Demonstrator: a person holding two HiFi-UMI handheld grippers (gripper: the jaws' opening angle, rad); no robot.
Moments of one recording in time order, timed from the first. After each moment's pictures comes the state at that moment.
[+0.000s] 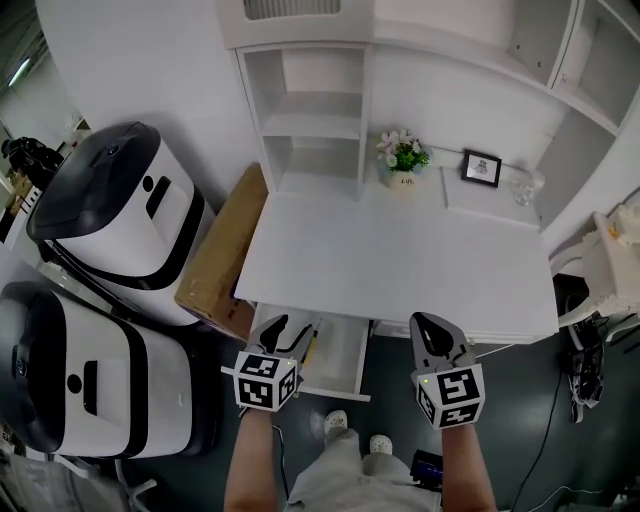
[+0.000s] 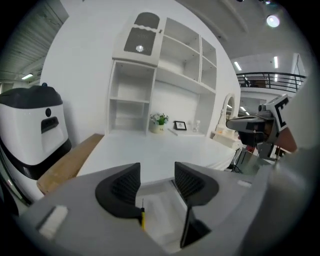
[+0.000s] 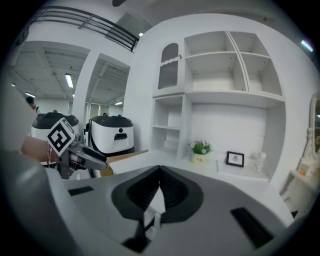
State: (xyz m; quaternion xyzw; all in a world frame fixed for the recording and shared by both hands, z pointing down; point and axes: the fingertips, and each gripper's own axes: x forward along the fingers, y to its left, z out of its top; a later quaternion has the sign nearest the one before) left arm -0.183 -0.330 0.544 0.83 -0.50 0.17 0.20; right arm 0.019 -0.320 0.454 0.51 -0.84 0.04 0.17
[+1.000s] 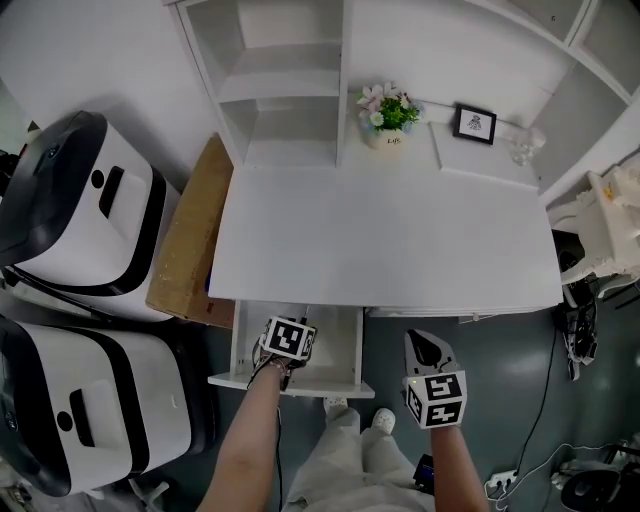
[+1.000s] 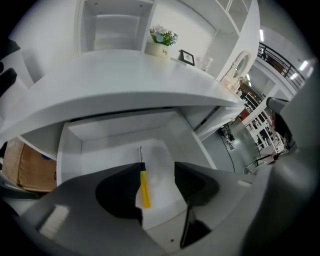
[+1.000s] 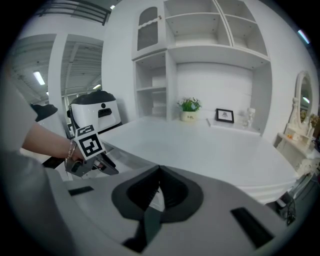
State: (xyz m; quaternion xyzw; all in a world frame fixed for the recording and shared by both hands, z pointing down) left arm -0.164 -0.351 0.770 0.75 -0.35 0.43 0.37; right arm 0.037 -0.307 0.601 0.56 -0.77 0.19 0.26
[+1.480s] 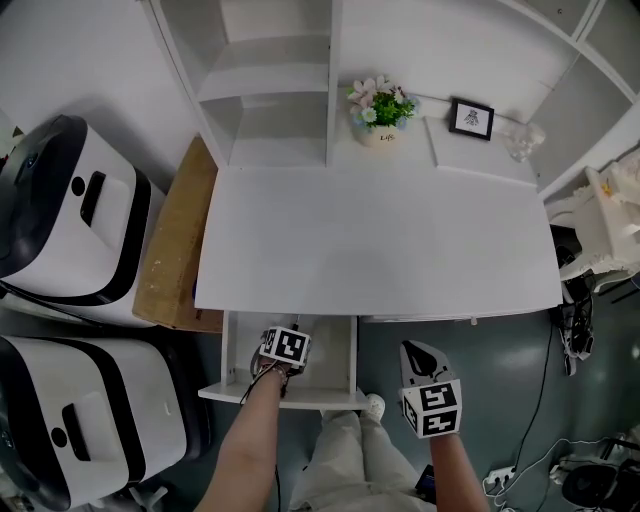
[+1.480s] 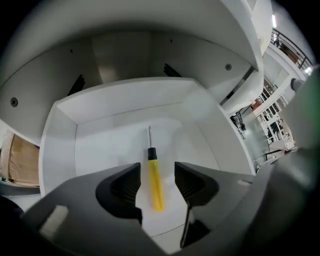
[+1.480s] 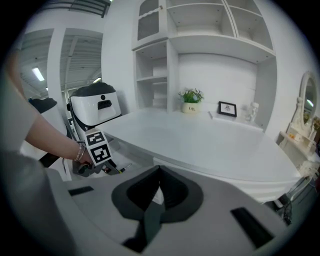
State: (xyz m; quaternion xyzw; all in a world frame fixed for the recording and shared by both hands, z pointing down) left arm -0.172 -0.341 0.854 0.70 -0.35 0.49 0.38; right arm 0.043 -0.306 0.630 0.54 -0.76 0.20 0.29
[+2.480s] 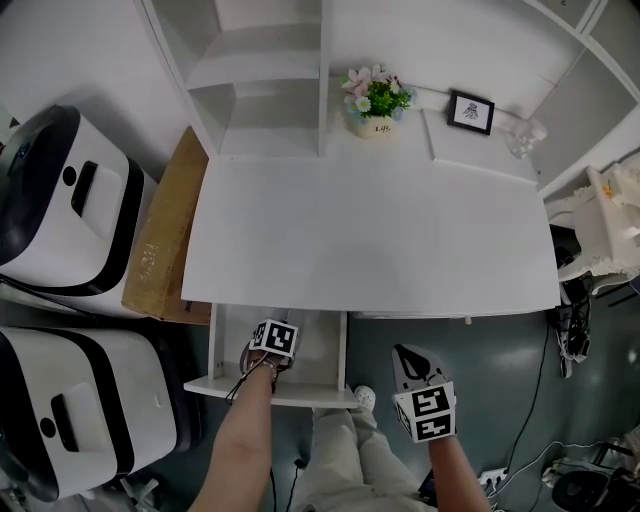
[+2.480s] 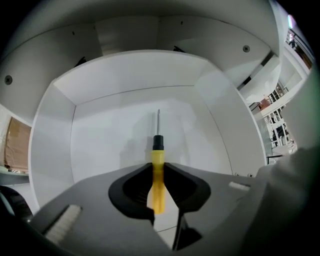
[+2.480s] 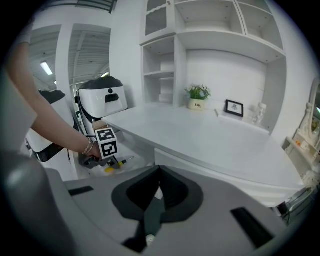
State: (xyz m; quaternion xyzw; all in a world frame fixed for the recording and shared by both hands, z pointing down) left arm -0.184 -0.327 0.886 0.65 -0.36 0.53 0.41; right arm 0.051 -0.294 0.643 0.50 -0.78 0.19 0.32
